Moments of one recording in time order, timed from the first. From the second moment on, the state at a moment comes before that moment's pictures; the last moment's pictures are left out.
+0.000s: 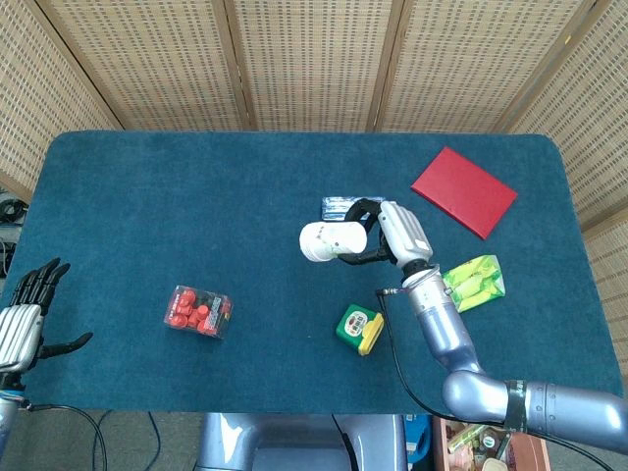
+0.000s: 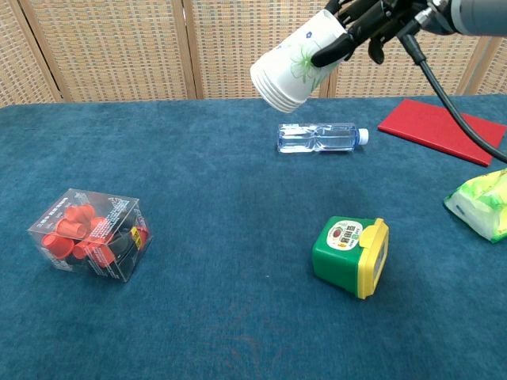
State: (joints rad) left arm -0.14 -1.20 -0.06 -1.50 1.49 1.41 -0.23; right arm 0.86 -1.32 0.51 -1.92 -0.54 1.08 -0.25
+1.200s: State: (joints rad) left arm -0.47 -1.41 -0.24 -1.58 1.38 1.06 -0.92; right arm 0.96 -1.28 0.53 -1.90 -0.43 1.07 -0.23
